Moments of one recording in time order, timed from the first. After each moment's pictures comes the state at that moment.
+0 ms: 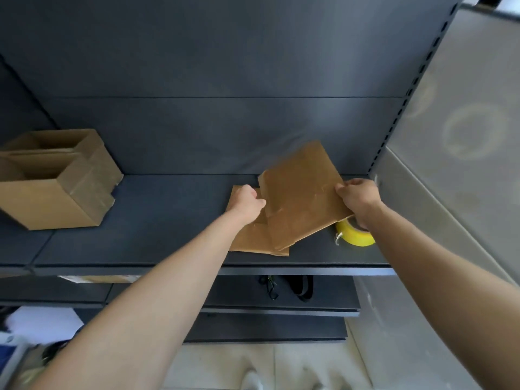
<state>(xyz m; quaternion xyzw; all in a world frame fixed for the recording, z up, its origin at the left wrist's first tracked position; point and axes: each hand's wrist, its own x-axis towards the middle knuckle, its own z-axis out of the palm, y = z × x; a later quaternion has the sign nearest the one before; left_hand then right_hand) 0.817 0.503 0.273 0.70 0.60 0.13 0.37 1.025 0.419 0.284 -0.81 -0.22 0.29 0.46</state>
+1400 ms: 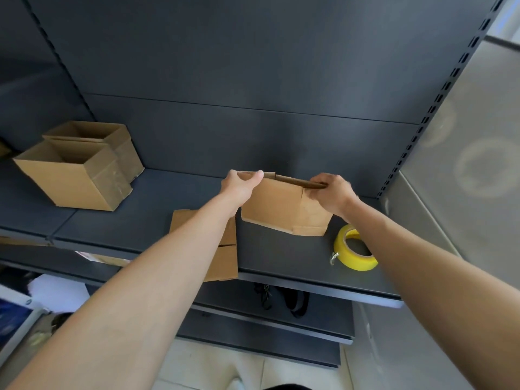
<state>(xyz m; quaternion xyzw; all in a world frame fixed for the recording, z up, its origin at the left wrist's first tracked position) 0.823 0.518 0.302 0.54 0.64 0.27 0.48 1.022 0.455 0.311 -0.79 -0.51 0.25 0.23</state>
